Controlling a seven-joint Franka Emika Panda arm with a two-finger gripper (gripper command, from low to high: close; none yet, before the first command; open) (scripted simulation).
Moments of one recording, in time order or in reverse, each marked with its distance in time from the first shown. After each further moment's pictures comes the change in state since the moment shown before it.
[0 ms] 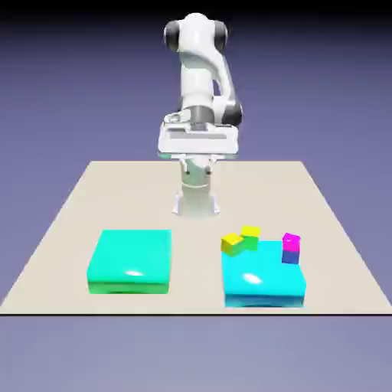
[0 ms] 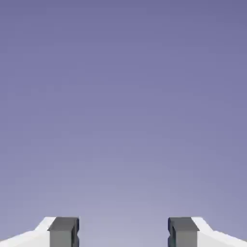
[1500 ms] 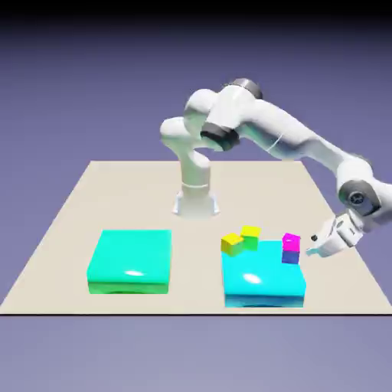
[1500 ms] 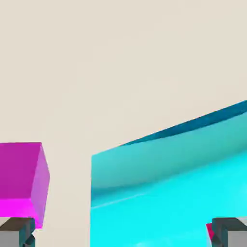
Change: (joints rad) arm 0.116 1.618 0.967 1.169 -0.755 -1.756 0.390
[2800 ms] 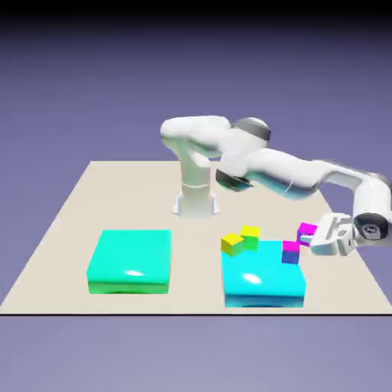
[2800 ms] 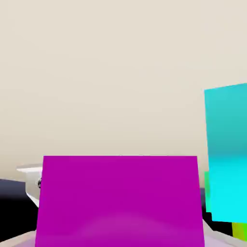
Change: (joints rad) arm 0.070 0.187 0.032 0.192 0.135 -0.379 0.071
